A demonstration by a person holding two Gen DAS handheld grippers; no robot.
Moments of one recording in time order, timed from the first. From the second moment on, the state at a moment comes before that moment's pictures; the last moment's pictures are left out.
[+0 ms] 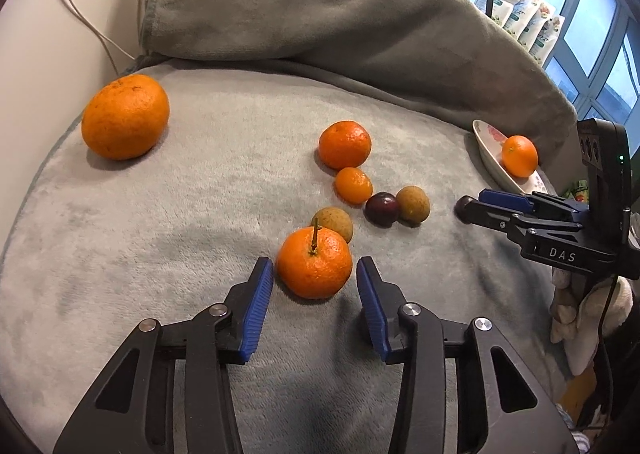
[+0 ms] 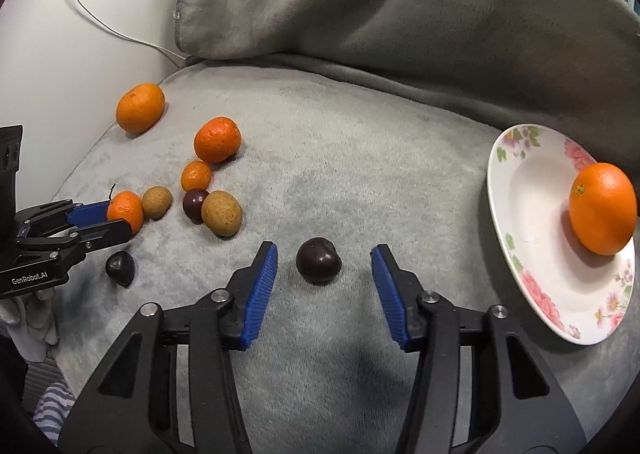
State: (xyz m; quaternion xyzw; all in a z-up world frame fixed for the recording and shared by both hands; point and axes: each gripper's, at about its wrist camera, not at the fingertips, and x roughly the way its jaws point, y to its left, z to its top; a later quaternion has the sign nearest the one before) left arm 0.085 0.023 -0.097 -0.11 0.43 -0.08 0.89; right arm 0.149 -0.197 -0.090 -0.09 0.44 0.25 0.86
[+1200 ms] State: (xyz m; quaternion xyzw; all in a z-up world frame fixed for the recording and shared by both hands) left arm 0.080 0.029 -0.085 -0.13 0.41 -0.08 0.90; right arm 0.144 -0.208 -0.086 -0.07 0.43 0.24 0.87
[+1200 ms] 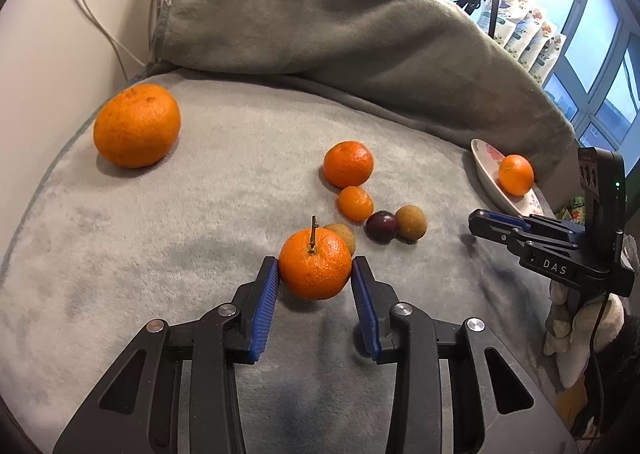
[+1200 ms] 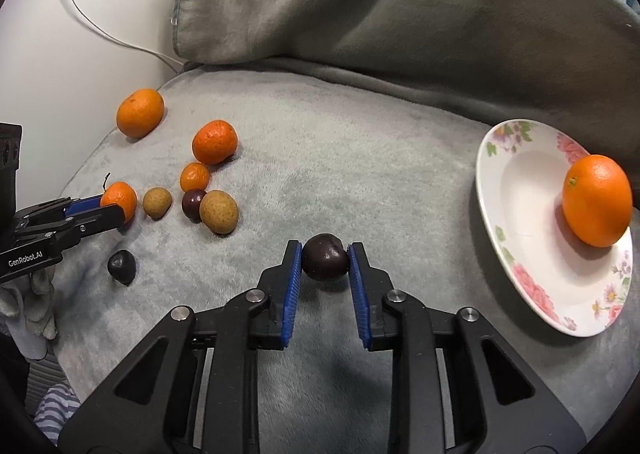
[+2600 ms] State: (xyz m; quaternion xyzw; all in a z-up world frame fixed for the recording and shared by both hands) left arm 0.155 -0.128 -0.036 -0.08 0.37 -0.22 0.90; right arm 0.128 -0.354 -0.039 -0.02 0.38 0.12 0.92
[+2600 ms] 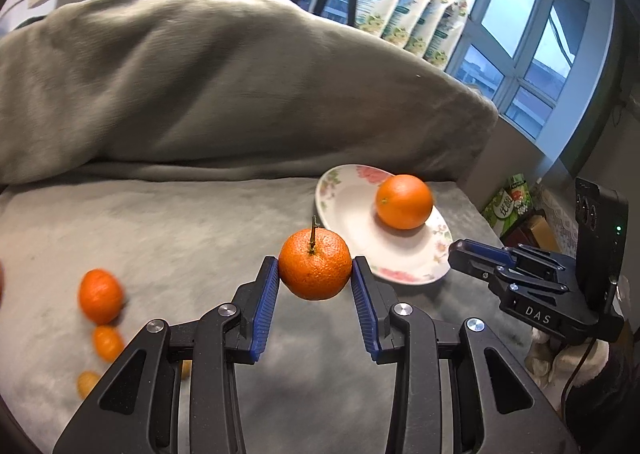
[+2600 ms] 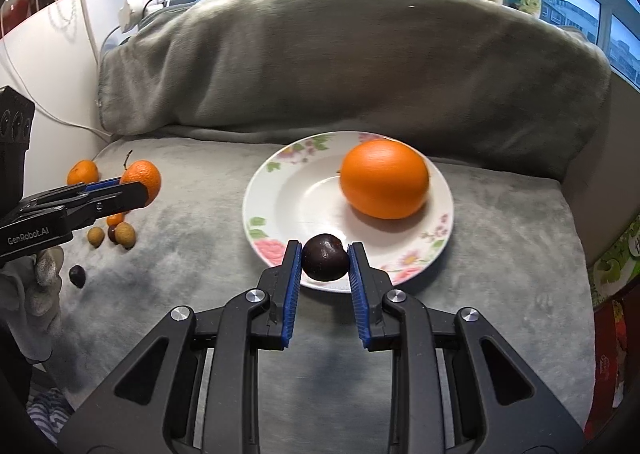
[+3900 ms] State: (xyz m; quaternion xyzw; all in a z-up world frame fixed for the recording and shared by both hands) left arm 0.202 -0.185 -0.051 -0.03 0.40 -0.23 0.89; right arm 0.141 -0.367 -0.046 -0.01 0.38 0.12 0.92
